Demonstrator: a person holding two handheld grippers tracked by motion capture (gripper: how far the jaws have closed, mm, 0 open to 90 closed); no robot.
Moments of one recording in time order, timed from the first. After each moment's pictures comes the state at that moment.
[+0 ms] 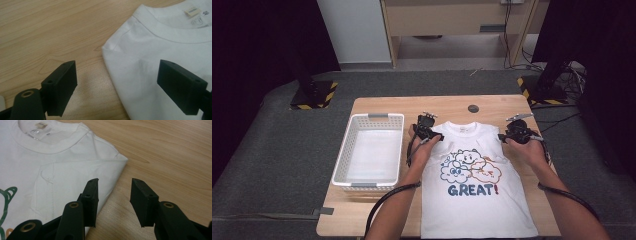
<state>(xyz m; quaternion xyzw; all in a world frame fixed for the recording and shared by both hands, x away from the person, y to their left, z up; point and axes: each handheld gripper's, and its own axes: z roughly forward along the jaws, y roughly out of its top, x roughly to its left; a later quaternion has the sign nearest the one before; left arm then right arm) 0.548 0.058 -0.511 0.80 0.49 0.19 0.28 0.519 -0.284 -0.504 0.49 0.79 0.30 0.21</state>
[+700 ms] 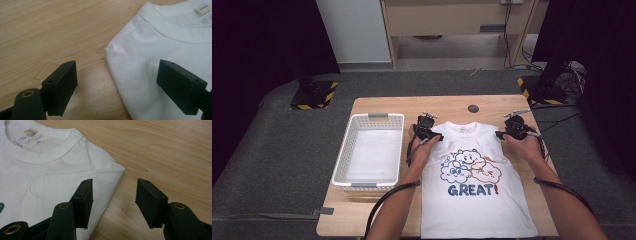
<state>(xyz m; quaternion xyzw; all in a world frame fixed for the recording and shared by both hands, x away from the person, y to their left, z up) 0.555 0.059 -0.522 0.80 0.49 0.19 0.28 0.538 -0.279 -0.507 0.50 0.79 0.29 0.21</state>
